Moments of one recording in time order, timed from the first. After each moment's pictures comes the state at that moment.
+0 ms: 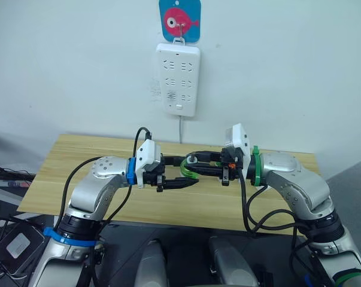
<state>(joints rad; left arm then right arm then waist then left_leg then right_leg) -0.41 0.56 -0.12 -0.11 -0.50 0.42 -1.21 -0.49 -0.46 0.19 -0.35 0.57 0.64 0.88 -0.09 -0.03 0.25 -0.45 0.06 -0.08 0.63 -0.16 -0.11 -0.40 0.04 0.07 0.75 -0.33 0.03</state>
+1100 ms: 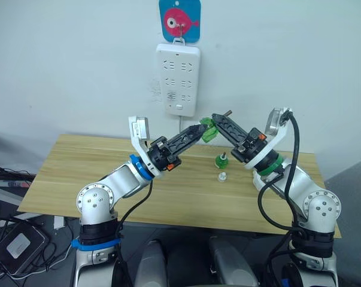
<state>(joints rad) -0.41 0.19 0.22 -0.22 -1.50 1.01 -0.29 -0.37 -0.15 -0.17 -0.42 1.56 0.83 -0.10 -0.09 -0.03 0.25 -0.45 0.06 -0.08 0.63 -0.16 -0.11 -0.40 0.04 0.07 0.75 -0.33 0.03</state>
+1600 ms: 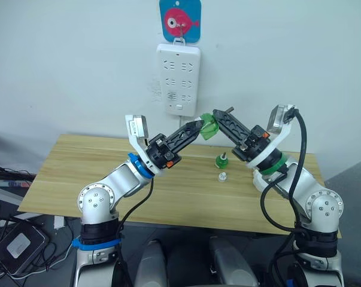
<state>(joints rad) -0.40 0.19 0.19 -0.22 -1.53 0.97 -0.30 -0.37 -0.21 -0.13 -0.44 1.61 0.76 -0.09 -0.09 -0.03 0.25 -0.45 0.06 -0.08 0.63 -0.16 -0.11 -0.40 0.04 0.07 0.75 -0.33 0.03</state>
